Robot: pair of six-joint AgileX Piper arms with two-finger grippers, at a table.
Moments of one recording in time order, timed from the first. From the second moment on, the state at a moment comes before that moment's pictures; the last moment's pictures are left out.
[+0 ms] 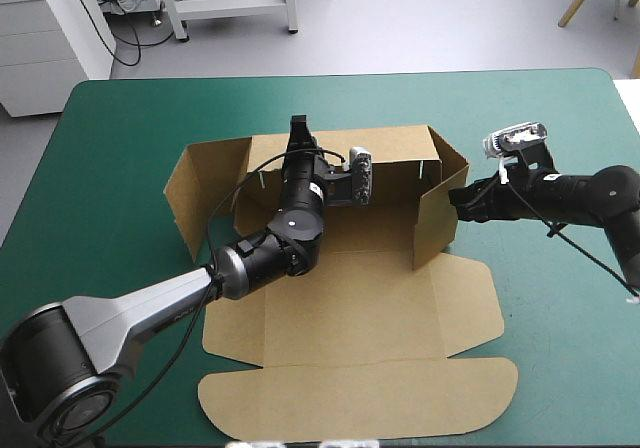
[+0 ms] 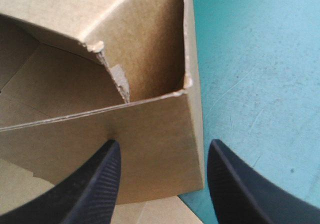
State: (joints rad) left arm -0.91 1.74 -1.30 1.45 0.75 -0.29; right arm -0.07 1.34 -1.06 0.79 0.81 -0.91
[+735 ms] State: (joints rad) left arm -0.91 1.74 -1.30 1.45 0.76 -0.29; right arm 0.00 1.38 -1.05 0.84 0.86 -1.15
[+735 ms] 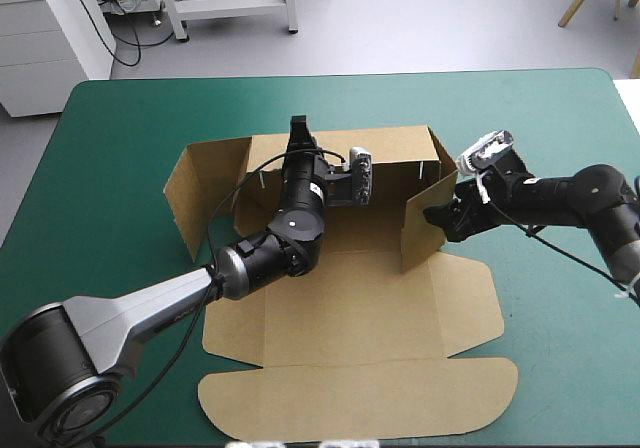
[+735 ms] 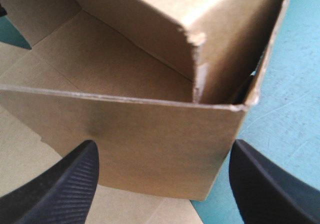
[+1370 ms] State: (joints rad) left arm -0.91 1.74 -1.30 1.45 0.76 -0.29; right arm 0.14 1.46 -1.05 0.79 0.64 -1.07
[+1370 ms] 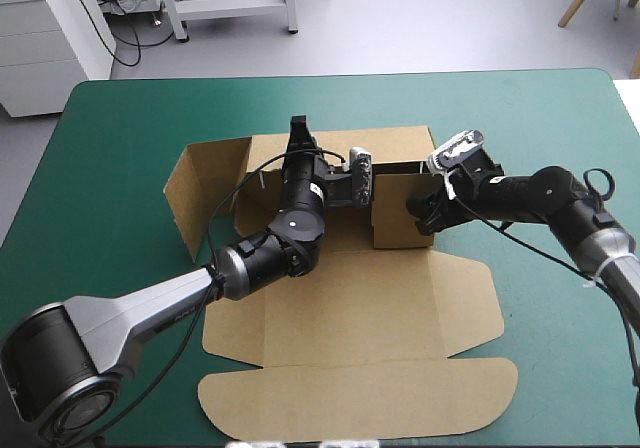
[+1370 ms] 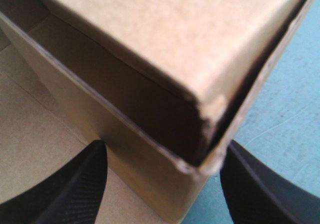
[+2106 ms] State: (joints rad) left arm -0.92 1.74 -1.30 1.45 0.81 -0.29; right arm 0.15 1.49 -1.05 0.86 0.55 -1.03
